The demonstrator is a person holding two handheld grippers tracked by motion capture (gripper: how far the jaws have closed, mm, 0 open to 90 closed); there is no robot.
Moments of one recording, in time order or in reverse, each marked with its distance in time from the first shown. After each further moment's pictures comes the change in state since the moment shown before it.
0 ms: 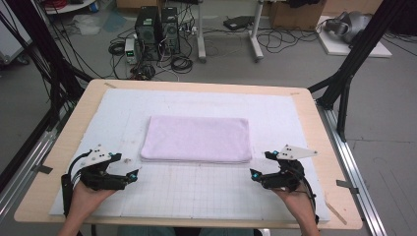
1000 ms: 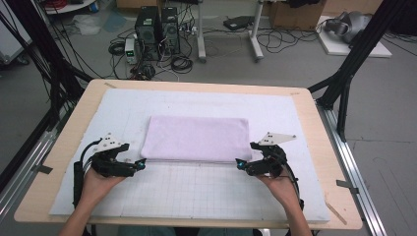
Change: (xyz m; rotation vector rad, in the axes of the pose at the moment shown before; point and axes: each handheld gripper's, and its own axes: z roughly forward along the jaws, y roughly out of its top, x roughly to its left) left arm 0.009 0.022 0.030 0.012 0.007 0.001; right arm -0.003 0.031 0.045 0.041 0.042 -0.011
